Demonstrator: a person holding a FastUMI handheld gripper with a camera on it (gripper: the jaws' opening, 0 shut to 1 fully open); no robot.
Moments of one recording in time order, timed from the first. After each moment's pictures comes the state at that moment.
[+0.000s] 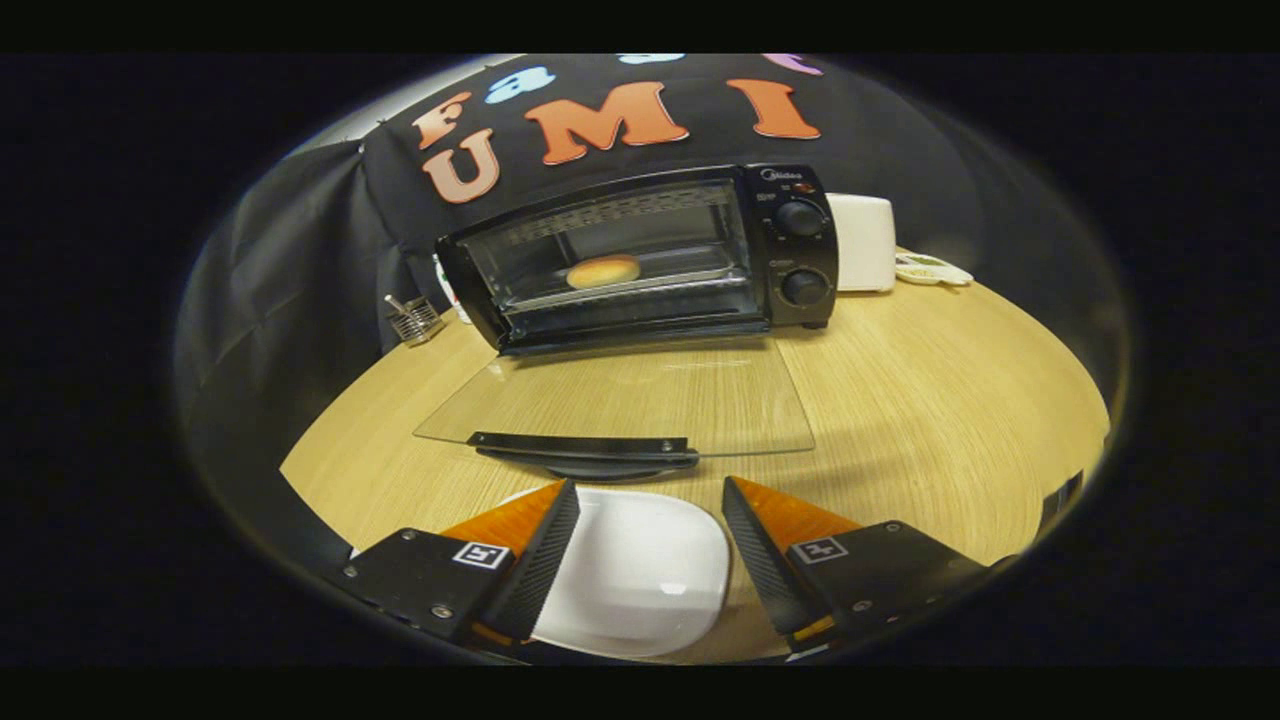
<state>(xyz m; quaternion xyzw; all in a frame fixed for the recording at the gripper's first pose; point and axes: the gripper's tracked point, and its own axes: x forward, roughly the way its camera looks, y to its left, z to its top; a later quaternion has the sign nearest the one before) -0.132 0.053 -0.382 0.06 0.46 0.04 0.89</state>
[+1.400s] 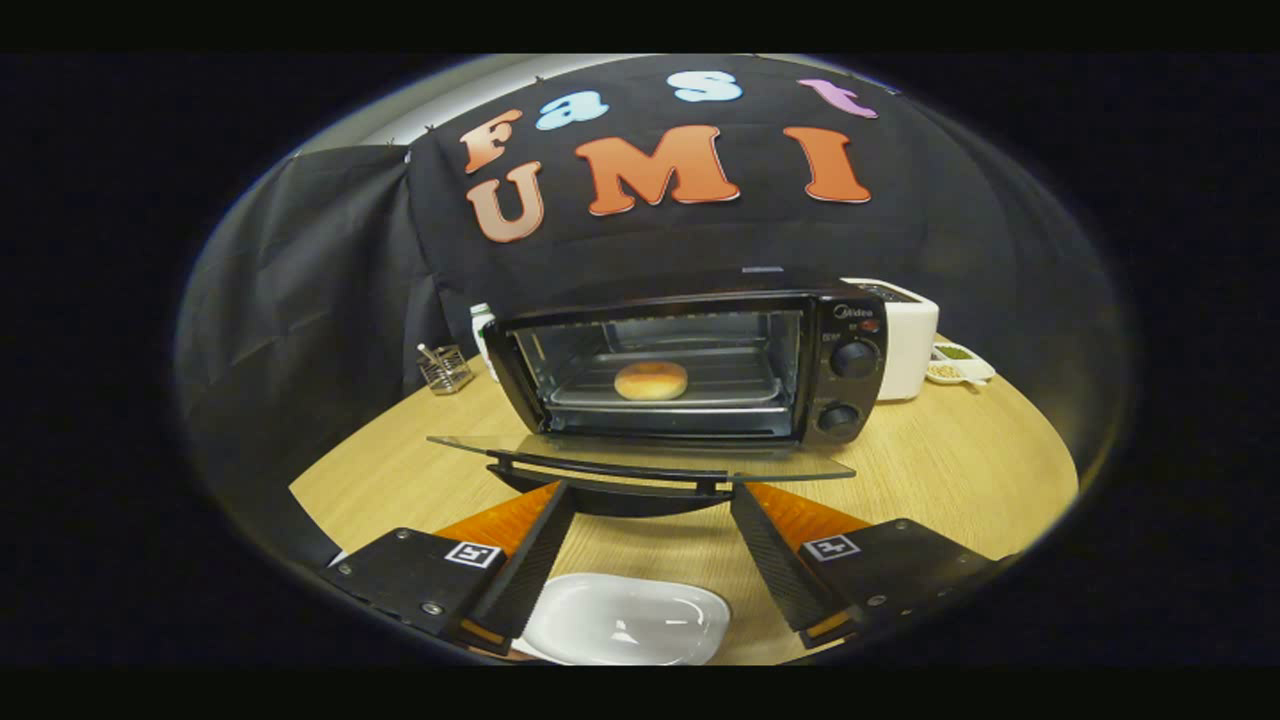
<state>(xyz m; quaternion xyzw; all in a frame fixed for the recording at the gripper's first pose) -0.049 0.066 -0.298 0.04 0.36 0.07 0.93</state>
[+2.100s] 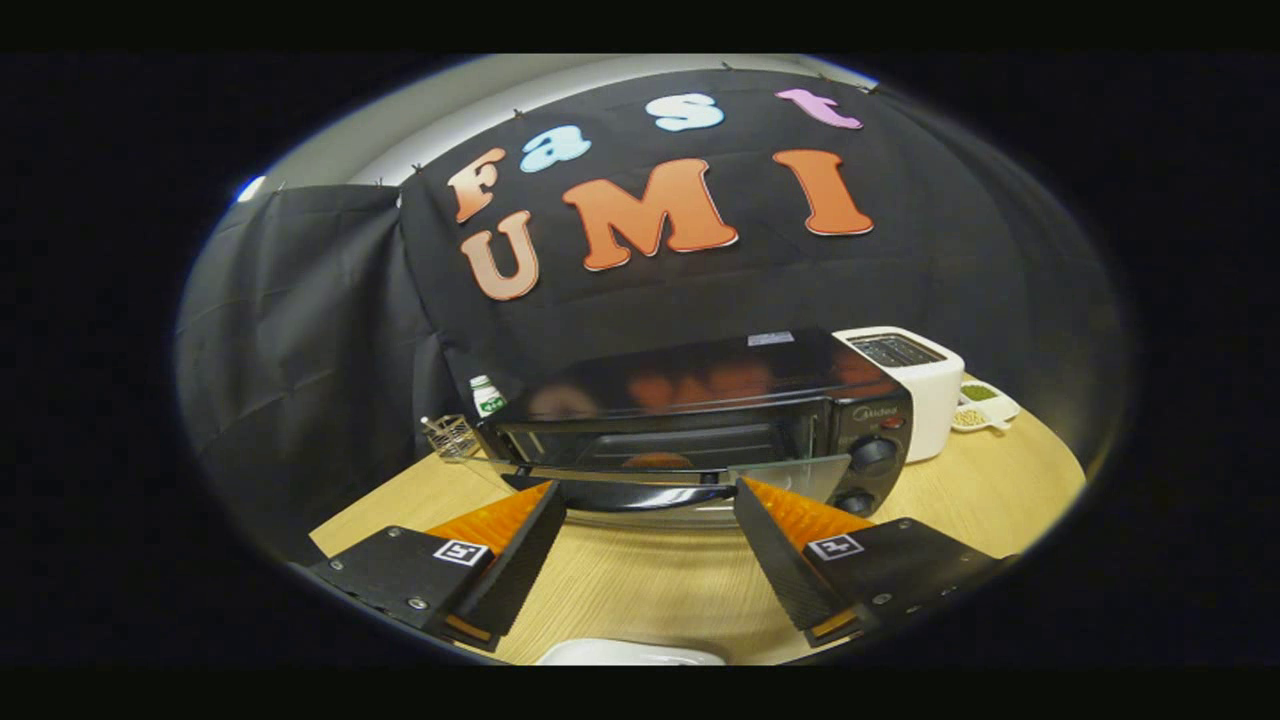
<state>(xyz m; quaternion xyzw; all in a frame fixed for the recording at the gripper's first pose) 0.038 0.061 -0.266 0.08 0.29 0.07 0.95</state>
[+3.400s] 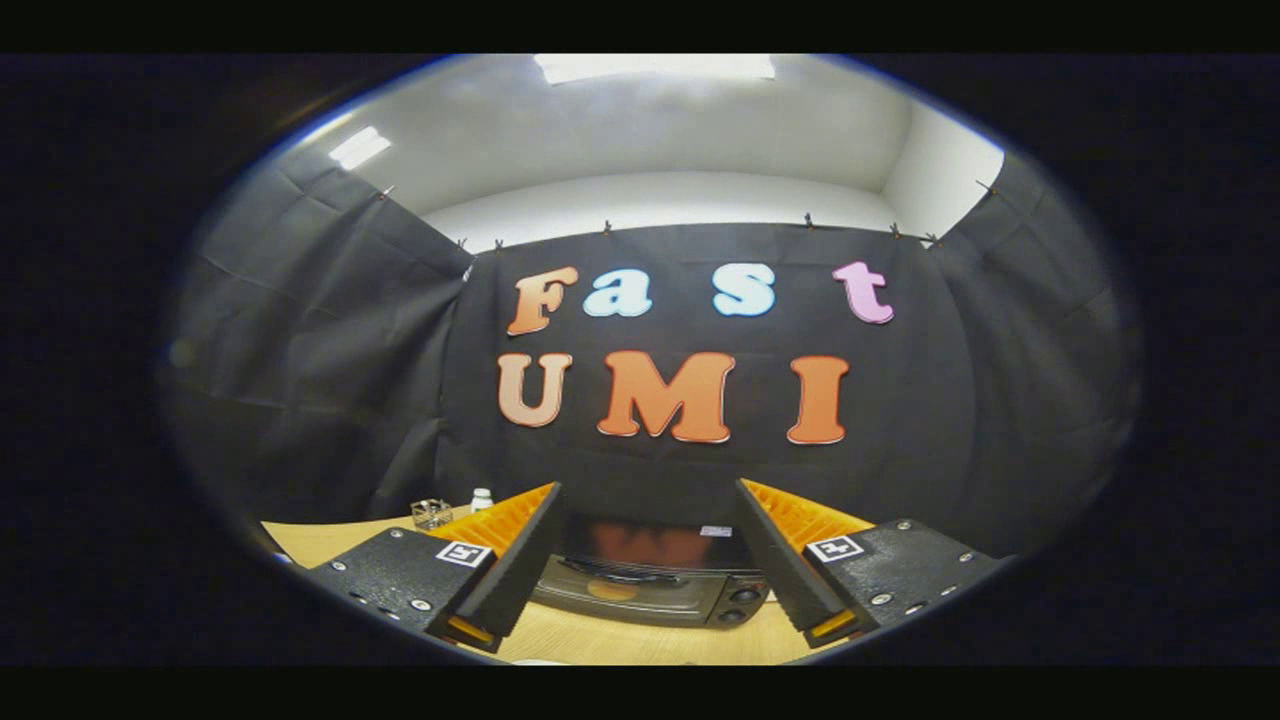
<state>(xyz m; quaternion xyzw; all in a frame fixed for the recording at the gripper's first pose) -0.011 0.061 -0.018 -0.06 0.02 0.05 1.00</state>
